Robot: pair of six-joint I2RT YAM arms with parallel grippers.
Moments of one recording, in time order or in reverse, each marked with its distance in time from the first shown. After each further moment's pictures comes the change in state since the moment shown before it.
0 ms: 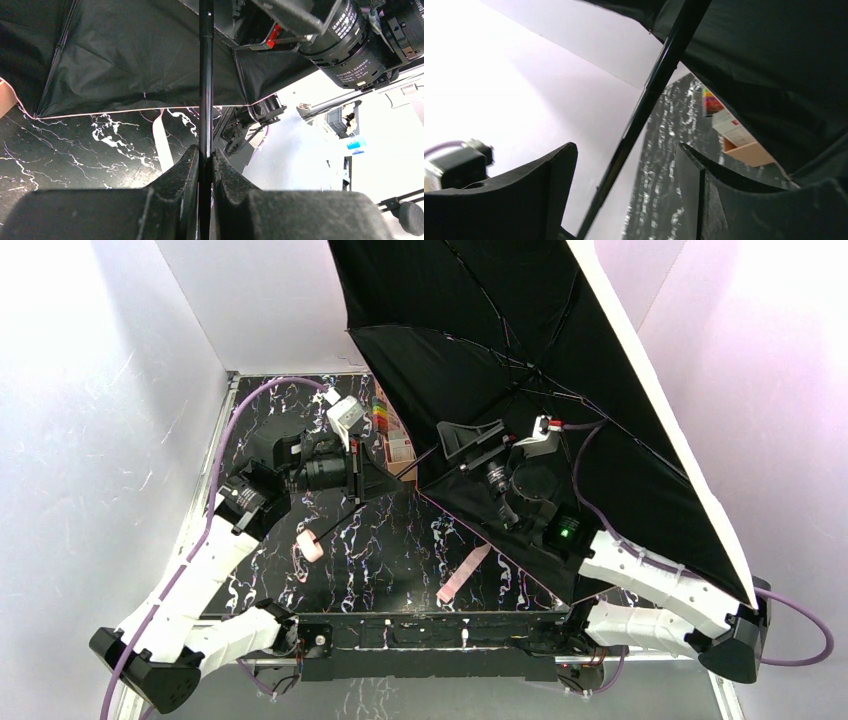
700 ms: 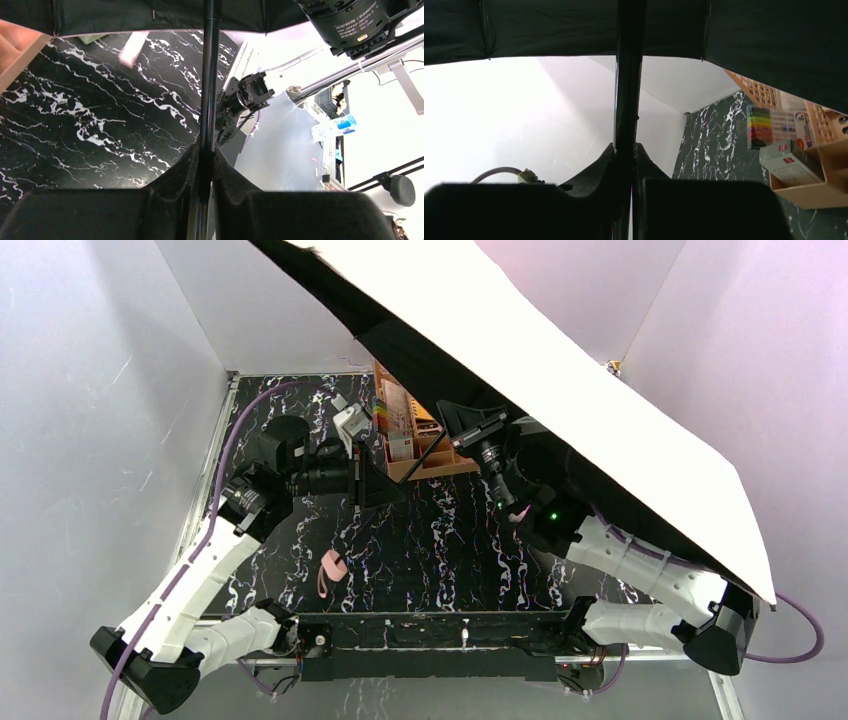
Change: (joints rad) left arm -0.006 -0.009 -0.031 -0.007 0.082 0.032; right arm -0.063 0.100 0.055 0.216 -0.063 0.031
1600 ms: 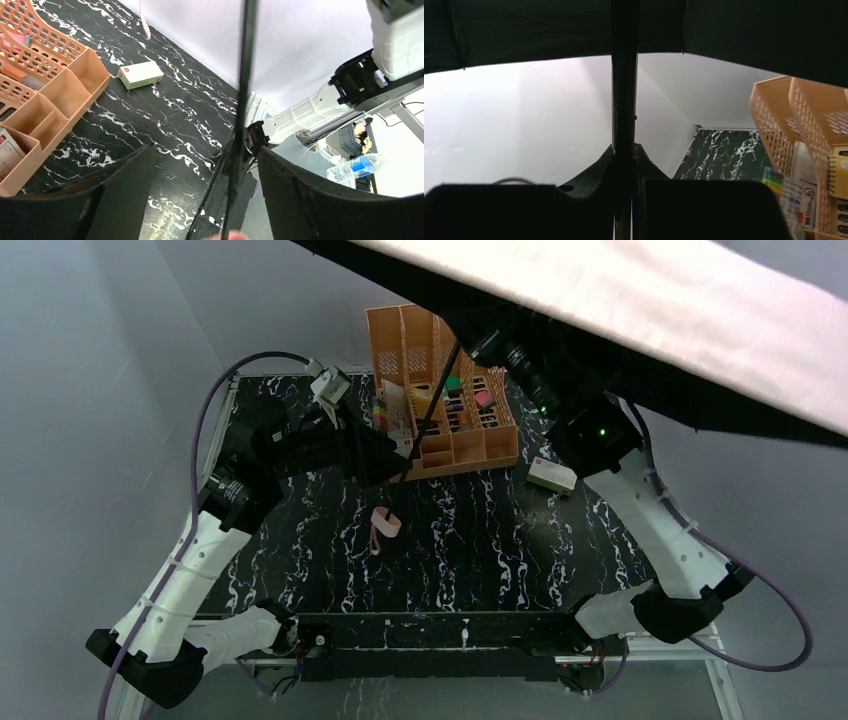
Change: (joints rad) left arm 0.006 0.037 0.171 0.106 -0.077 -0.047; right arm -0.205 0.243 0.789 -0.496 -0.449 -0.230
